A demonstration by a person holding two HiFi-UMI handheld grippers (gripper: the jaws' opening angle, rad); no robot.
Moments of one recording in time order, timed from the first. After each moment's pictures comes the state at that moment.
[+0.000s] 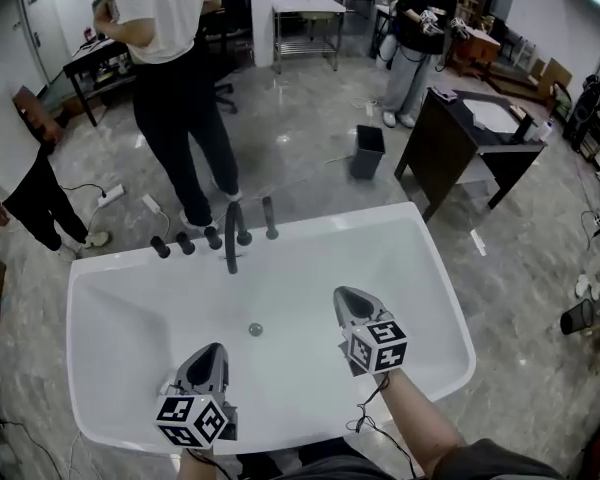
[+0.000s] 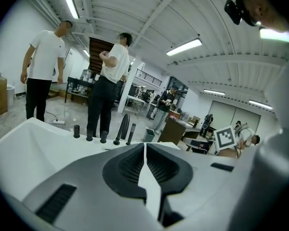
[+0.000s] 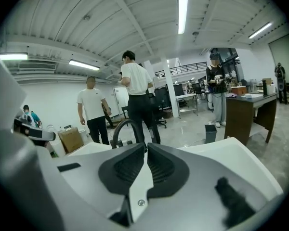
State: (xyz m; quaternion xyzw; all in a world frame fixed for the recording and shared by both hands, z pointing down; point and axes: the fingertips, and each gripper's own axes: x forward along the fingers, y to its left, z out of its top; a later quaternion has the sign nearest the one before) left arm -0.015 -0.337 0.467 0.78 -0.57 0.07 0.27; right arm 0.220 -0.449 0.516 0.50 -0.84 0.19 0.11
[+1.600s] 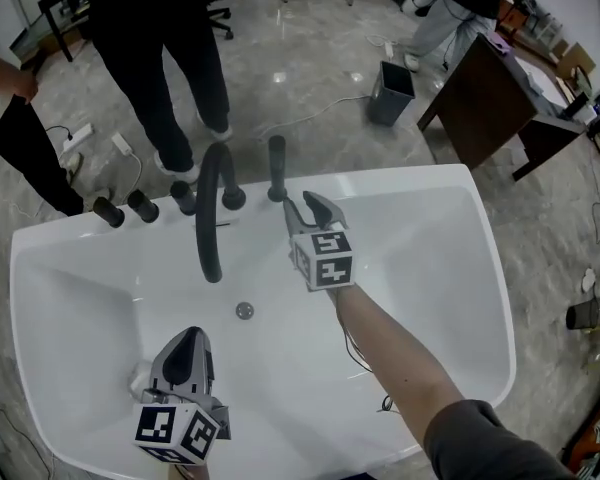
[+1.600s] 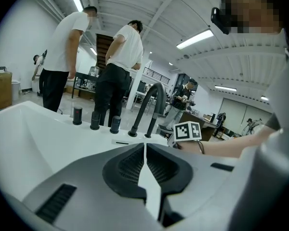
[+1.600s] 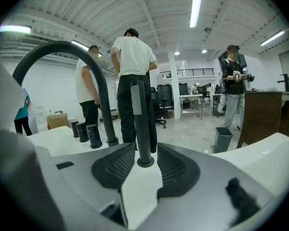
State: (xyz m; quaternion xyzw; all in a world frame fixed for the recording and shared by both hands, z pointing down) left arm -0.048 -0.470 0.653 0.75 -0.60 0.07 0.28; right arm 0.109 -0.716 0.747 0.51 -0.84 0.13 0.15
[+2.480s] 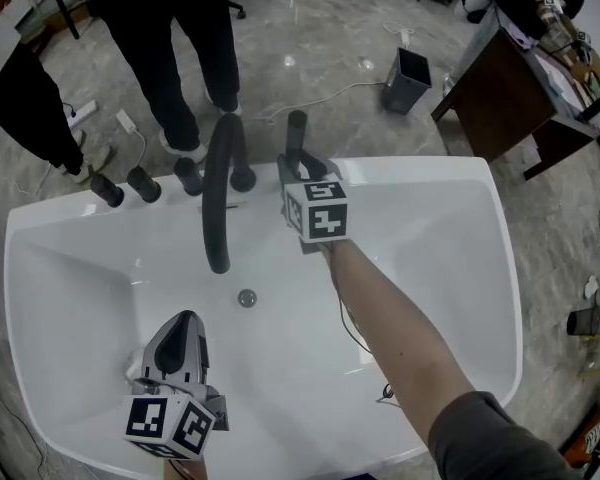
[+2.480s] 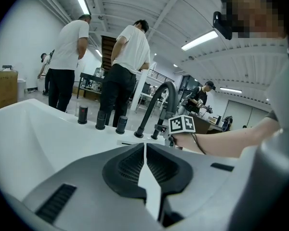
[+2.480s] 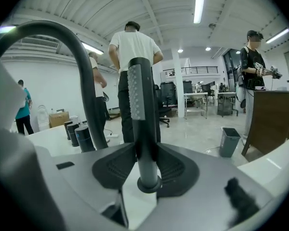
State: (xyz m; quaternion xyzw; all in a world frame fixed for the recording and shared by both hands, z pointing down) left arm -0.067 -0.482 0.671 0.73 -0.62 0.06 0.28; right arm 0.067 -0.772 0.756 0.49 -0.85 0.14 0.15
